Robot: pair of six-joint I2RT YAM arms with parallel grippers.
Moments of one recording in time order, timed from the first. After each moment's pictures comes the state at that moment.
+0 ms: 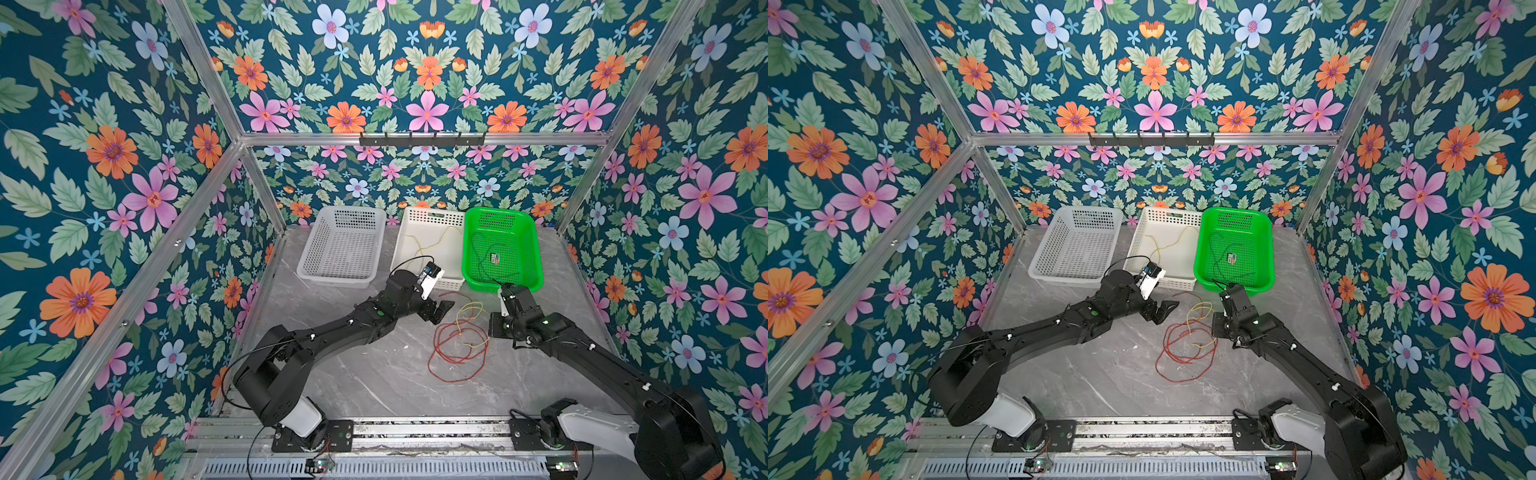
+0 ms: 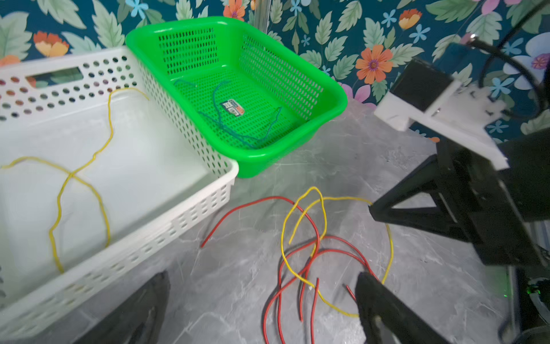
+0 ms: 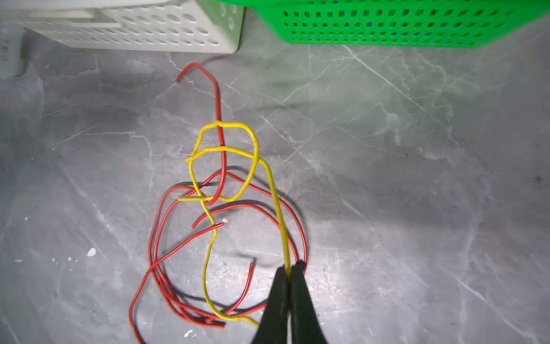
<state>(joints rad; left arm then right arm) -0.80 1.56 0.94 0.21 0.19 -0.05 0.42 1.14 0.71 -0.56 0.01 0.47</state>
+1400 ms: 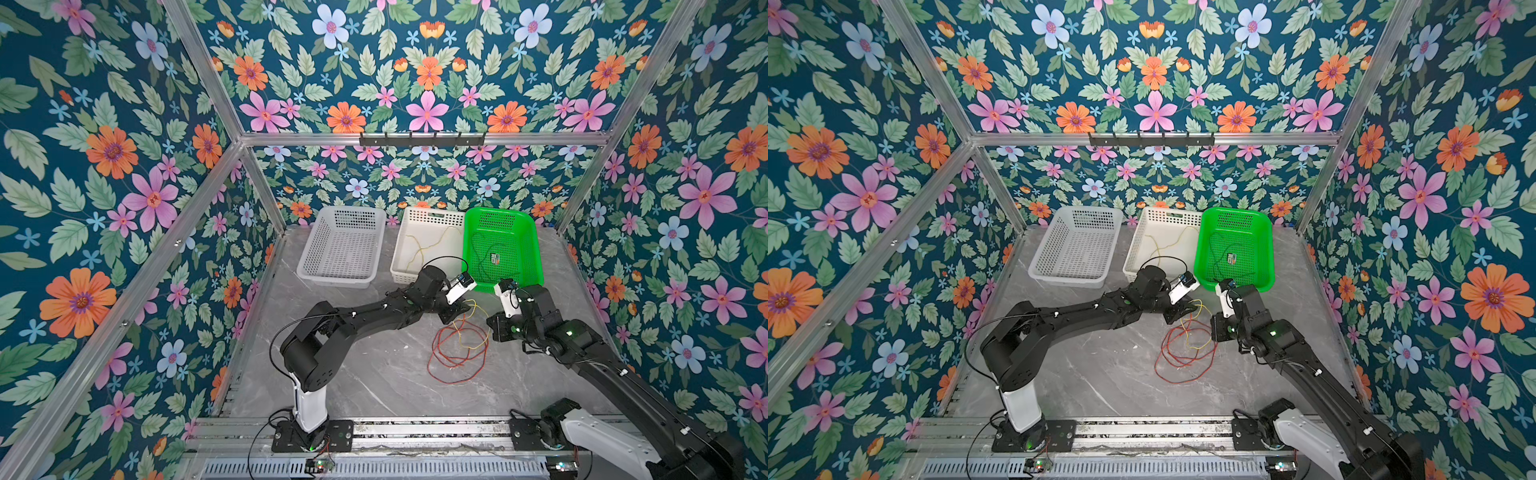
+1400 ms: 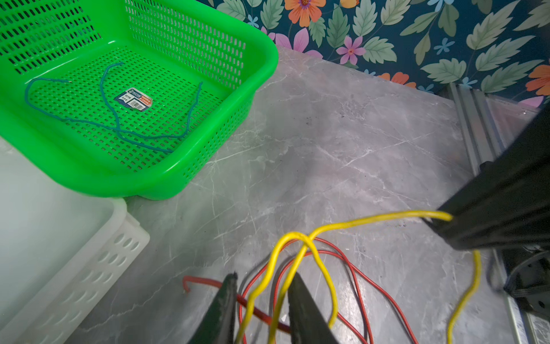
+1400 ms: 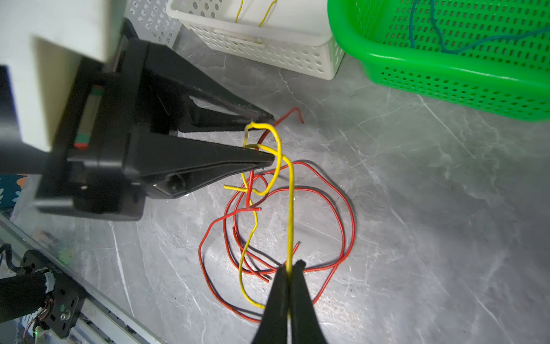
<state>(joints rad) -0.86 1.84 1.18 0.10 0.38 0.14 0.44 0.95 0.77 -0.65 -0.16 0.32</state>
